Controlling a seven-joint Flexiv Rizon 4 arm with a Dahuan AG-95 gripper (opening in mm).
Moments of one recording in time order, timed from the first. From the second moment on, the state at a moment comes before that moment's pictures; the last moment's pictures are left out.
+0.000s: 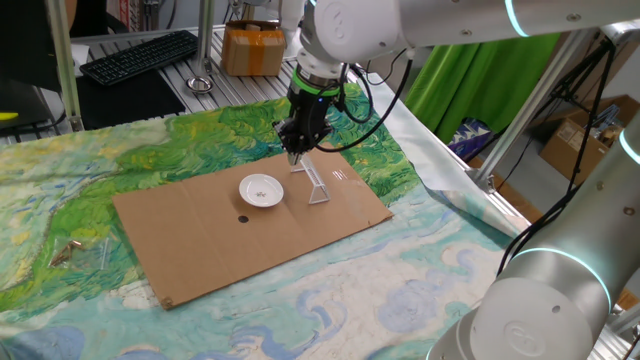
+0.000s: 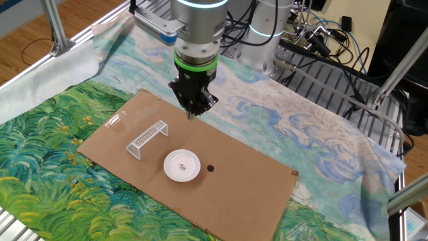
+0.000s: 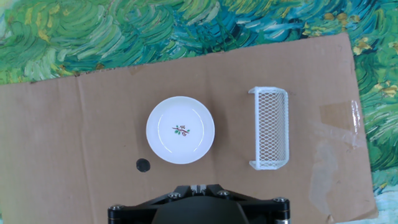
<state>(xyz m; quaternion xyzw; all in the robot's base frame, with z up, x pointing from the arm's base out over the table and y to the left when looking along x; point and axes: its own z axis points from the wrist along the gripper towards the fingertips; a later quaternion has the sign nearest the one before) 0.503 0.008 0.161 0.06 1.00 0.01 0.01</state>
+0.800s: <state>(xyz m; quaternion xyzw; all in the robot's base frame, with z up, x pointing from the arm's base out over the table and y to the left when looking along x) 0.517 0.025 0.134 0.06 1.00 0.02 0.01</state>
